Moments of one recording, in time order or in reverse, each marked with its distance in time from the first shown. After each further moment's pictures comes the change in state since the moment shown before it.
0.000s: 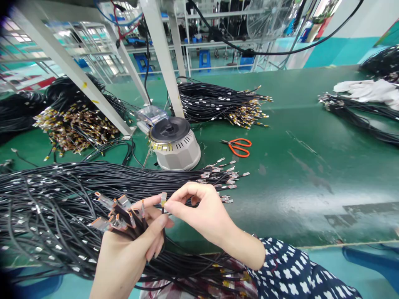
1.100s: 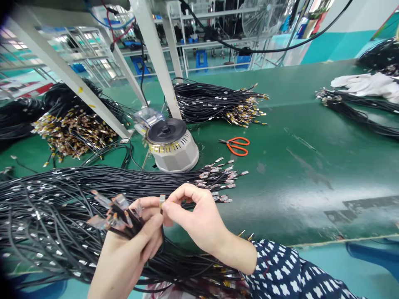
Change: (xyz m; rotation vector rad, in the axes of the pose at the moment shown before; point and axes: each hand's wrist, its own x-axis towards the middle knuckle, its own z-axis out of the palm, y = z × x) left_hand 0.004 0.007 0.002 -0.099 -0.078 -0.074; right_hand -0.005 0.009 0.012 0.171 0.016 -0.098
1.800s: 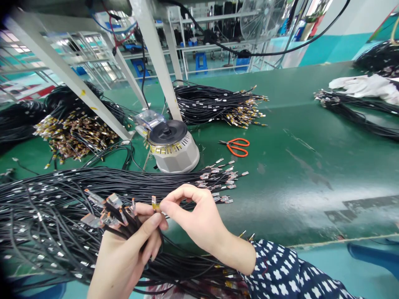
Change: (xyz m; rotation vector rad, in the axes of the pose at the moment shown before) left_hand 0.000 -0.002 -0.007 0.000 0.001 0.069; right_hand 0.003 0.001 0.002 -0.012 0.026 -0.045
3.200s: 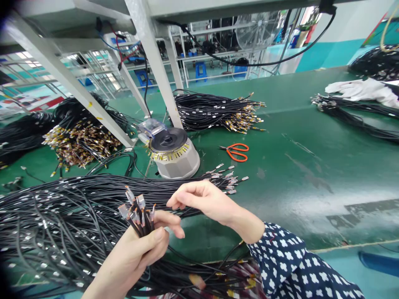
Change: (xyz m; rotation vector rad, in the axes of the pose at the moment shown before) left_hand 0.015 0.008 -0.011 -0.031 -0.396 -0.303; right_hand 0.031 -0.006 -0.042 0.071 -0.415 0.045
